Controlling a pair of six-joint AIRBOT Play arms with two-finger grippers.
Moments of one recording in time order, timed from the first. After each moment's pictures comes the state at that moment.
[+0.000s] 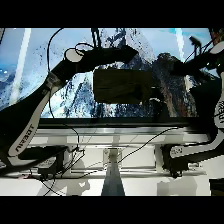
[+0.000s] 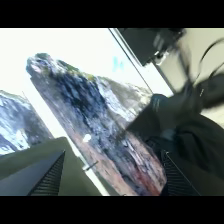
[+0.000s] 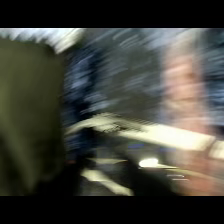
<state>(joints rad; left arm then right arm) -0.52 -1.50 1.38 0.26 -0.59 -0.84 -0.29 -1.61 1.36 -1.01 1.34 1.14</state>
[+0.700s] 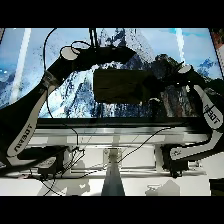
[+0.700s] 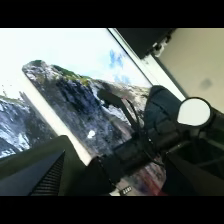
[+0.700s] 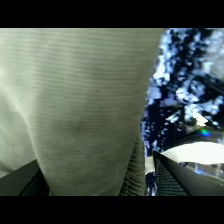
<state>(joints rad) -0.50 -1.50 1.38 0.26 -0.66 -0.78 -0.09 -1.63 1.06 -0.84 1.04 1.29</state>
